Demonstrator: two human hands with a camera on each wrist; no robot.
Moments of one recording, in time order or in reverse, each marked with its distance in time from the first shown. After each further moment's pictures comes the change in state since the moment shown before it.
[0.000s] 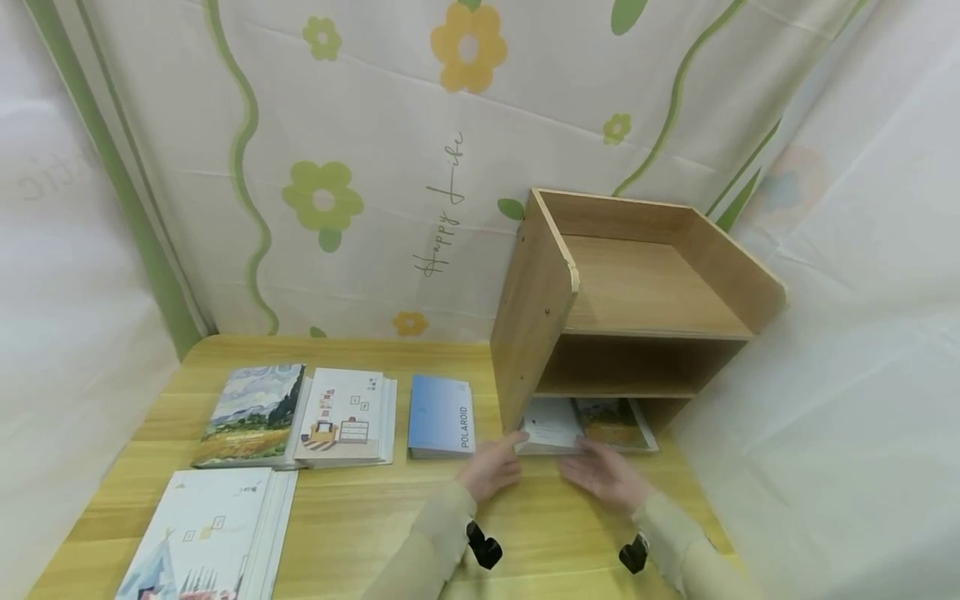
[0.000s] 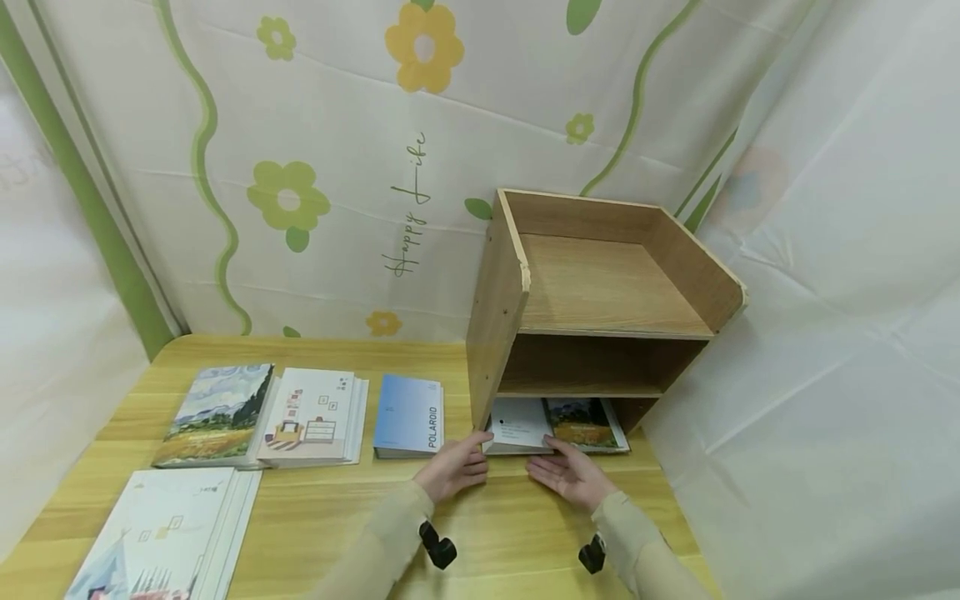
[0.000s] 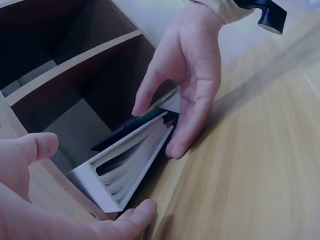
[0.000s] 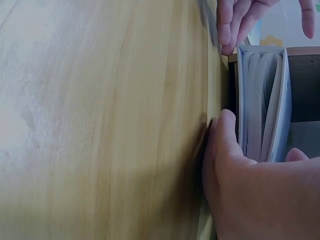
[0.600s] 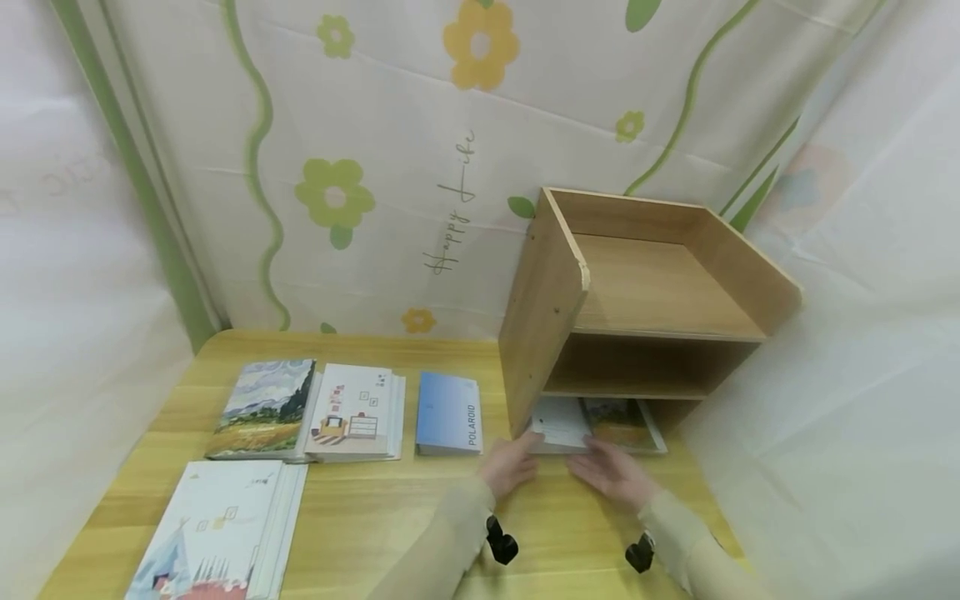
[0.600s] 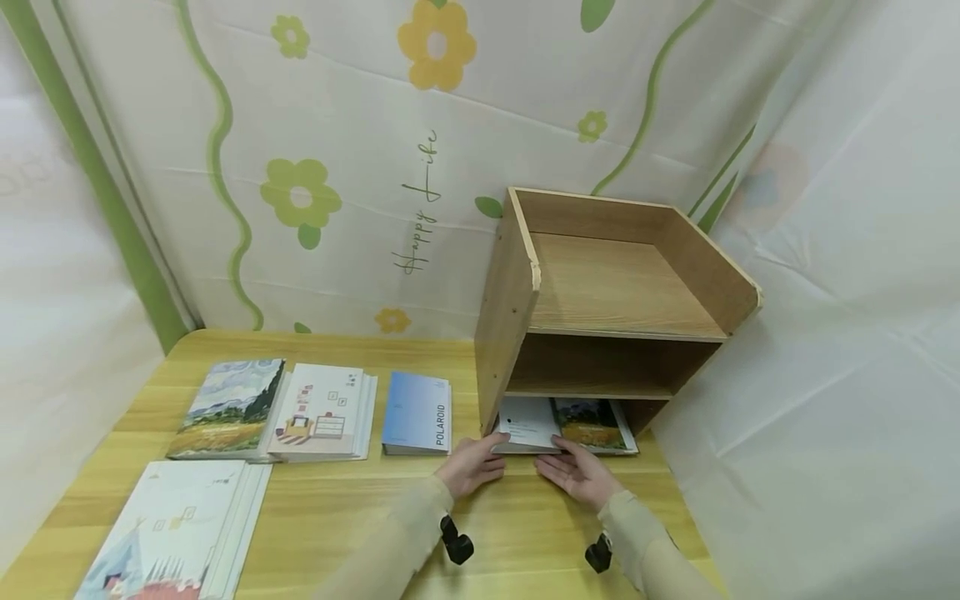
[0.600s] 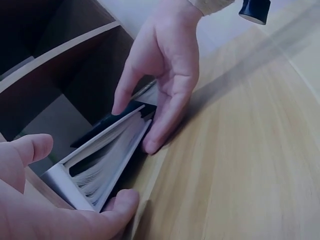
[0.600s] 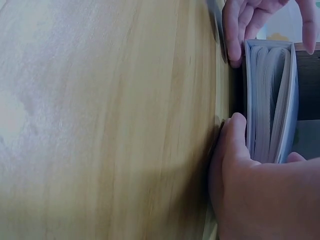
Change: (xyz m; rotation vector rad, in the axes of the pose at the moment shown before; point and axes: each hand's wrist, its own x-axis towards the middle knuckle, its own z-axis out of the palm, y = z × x) left_hand 0.013 -0.012 0.013 -0.032 0.045 0.041; right_hand 0.006 0.000 -0.005 0.038 0.050 -0.008
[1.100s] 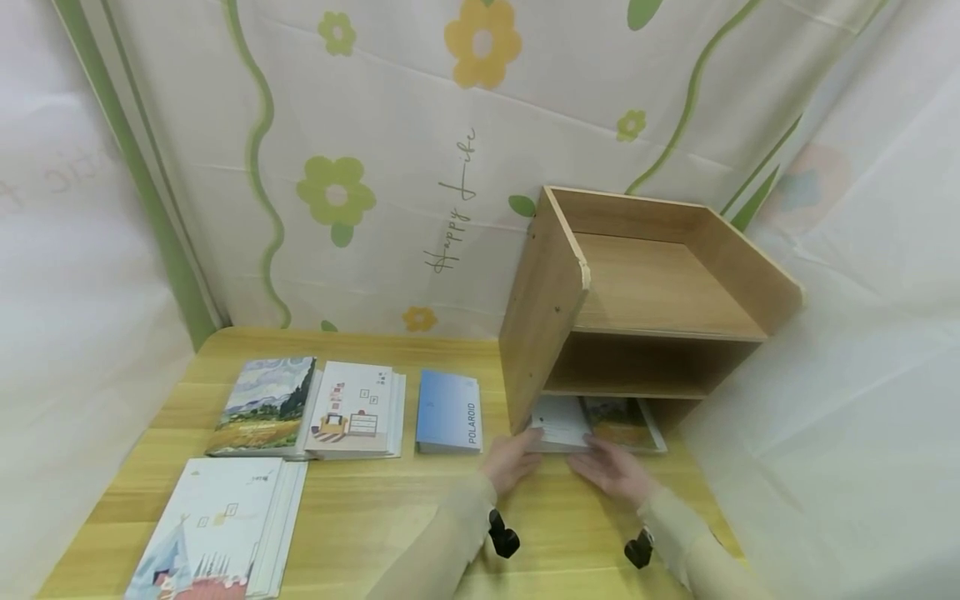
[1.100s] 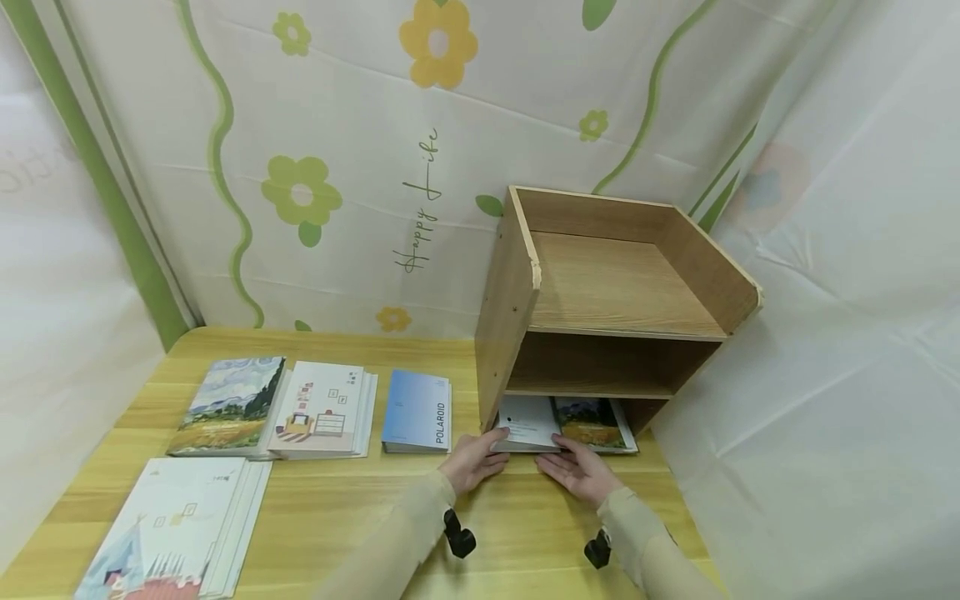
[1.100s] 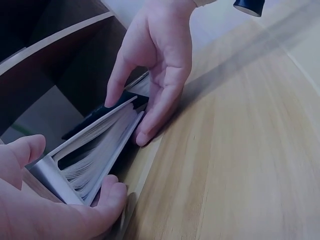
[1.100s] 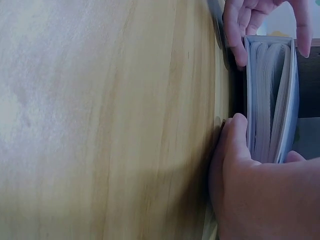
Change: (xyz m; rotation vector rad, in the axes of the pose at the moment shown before) left_hand 0.007 -0.001 0.003 -0.027 0.012 0.026; right_hand 0.002 -0.007 -0.005 0.031 -0.043 0.059
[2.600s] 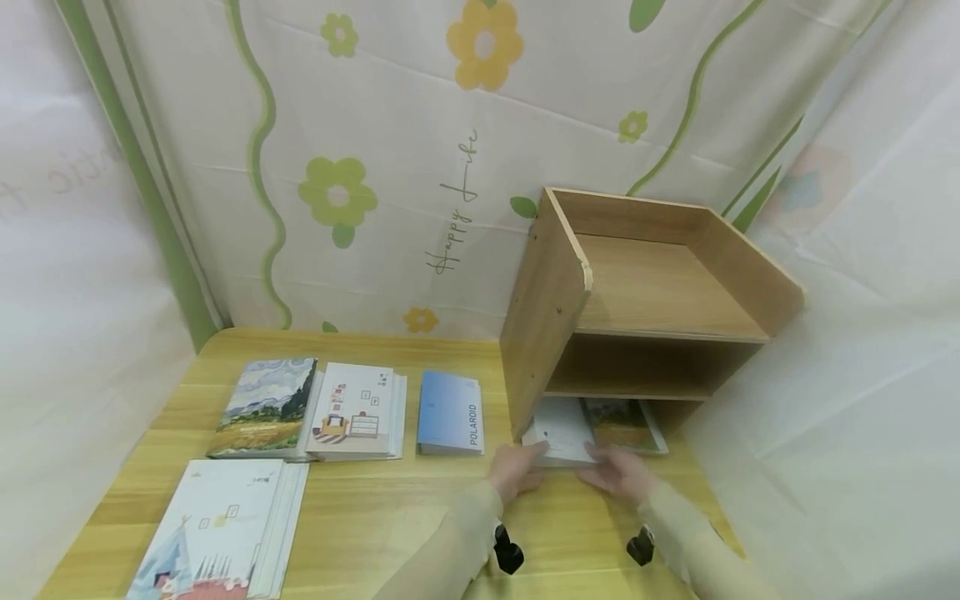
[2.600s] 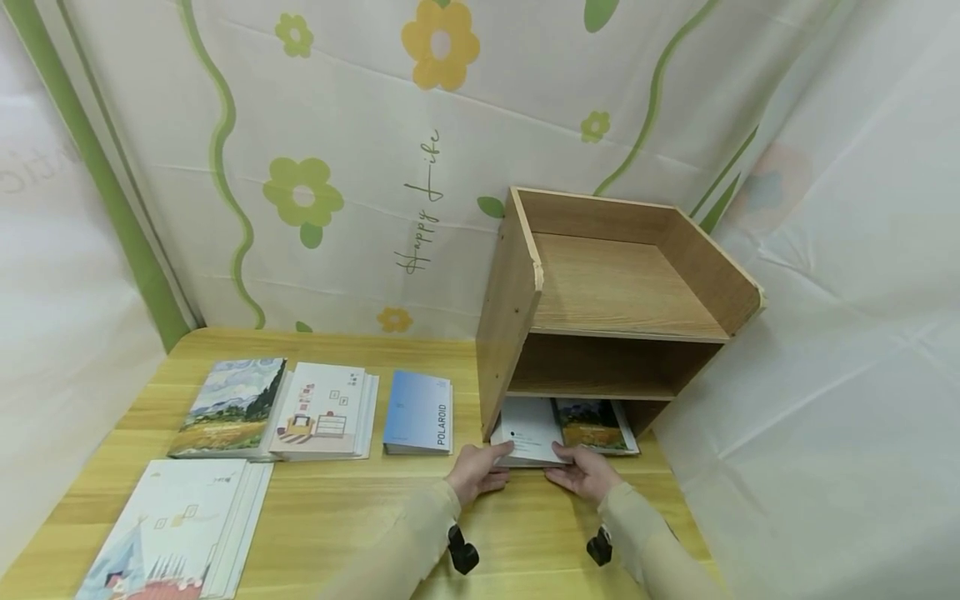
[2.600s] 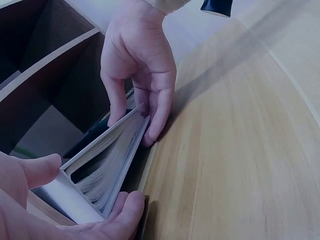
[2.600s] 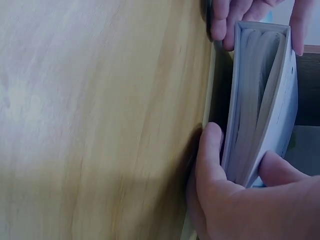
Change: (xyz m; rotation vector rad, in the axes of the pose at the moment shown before) left_hand -0.014 -0.002 0.009 0.167 0.160 -0.051; right_hand -0.006 -0.002 0.008 -0.411 -0.008 -0.063
